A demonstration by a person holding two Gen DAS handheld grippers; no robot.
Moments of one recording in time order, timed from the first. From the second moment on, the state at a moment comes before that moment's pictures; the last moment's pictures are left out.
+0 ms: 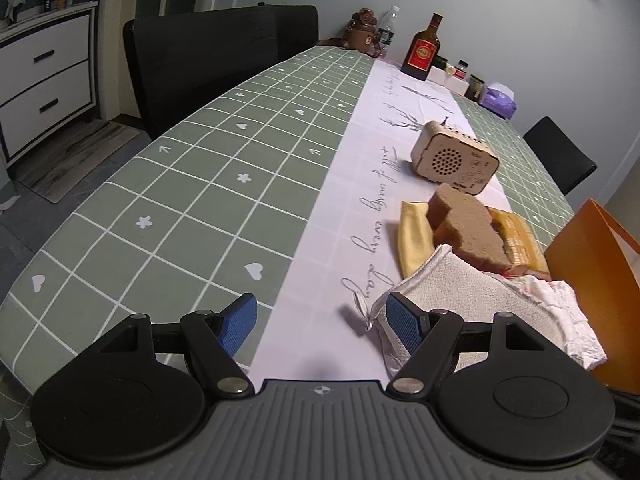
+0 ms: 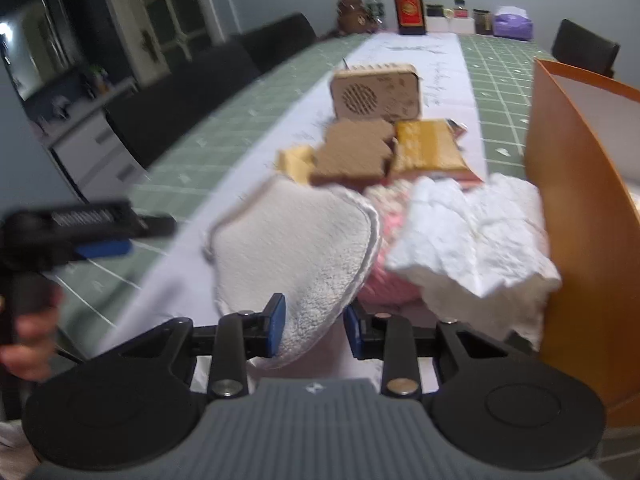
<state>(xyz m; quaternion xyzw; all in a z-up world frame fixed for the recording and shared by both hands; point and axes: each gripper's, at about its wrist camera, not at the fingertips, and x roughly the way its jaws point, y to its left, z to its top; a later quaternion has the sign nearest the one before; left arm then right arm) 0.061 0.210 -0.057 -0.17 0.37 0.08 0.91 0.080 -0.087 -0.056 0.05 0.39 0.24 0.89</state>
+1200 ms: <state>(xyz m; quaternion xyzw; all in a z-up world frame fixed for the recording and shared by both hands) 0.065 0.176 -0.043 -0.15 0.37 0.07 0.91 0.083 -0.116 -0.021 0.05 0.36 0.20 0.91</state>
